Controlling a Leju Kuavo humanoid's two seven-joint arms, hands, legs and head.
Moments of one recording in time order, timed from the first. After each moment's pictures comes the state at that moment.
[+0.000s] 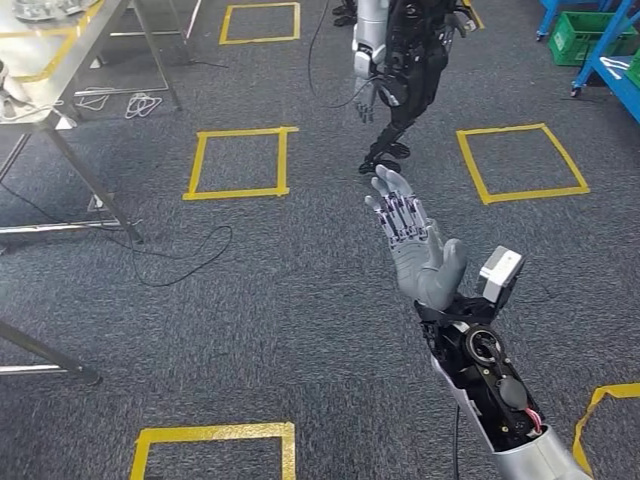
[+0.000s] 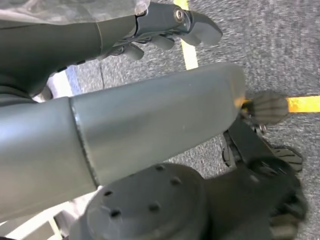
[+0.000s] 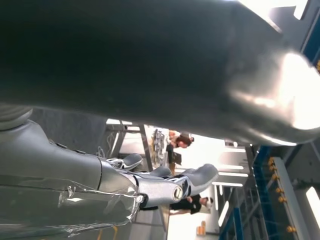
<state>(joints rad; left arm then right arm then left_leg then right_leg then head) -0.11 0.11 -1.02 -0.20 1.05 0.08 -0.15 -0.30 0.01 0.47 -1.55 -0.30 0.18 -0.51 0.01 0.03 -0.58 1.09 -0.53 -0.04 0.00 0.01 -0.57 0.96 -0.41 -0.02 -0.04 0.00</state>
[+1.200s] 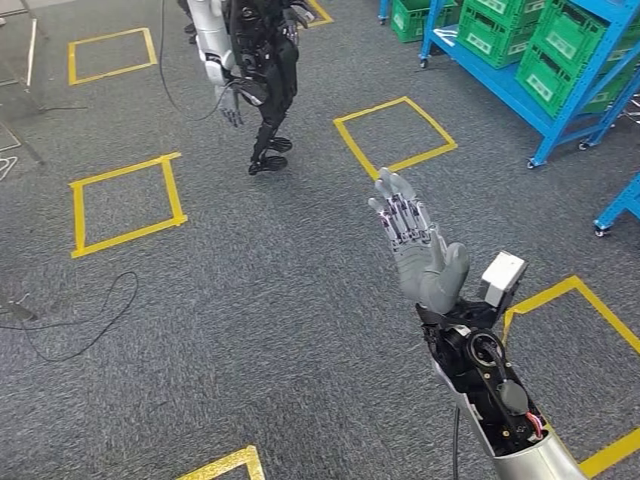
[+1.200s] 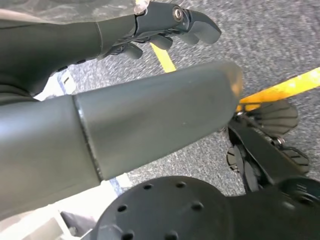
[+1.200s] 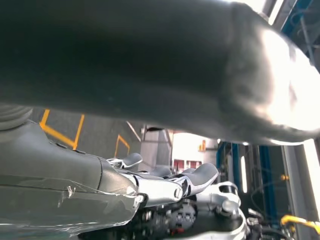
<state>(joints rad) -0.10 0.11 -1.02 -0.20 1.05 0.08 -0.15 -0.28 0.01 0.46 -1.56 -0.30 0.17 -0.51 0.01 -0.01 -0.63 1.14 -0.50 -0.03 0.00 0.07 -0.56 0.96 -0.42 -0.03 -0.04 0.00</state>
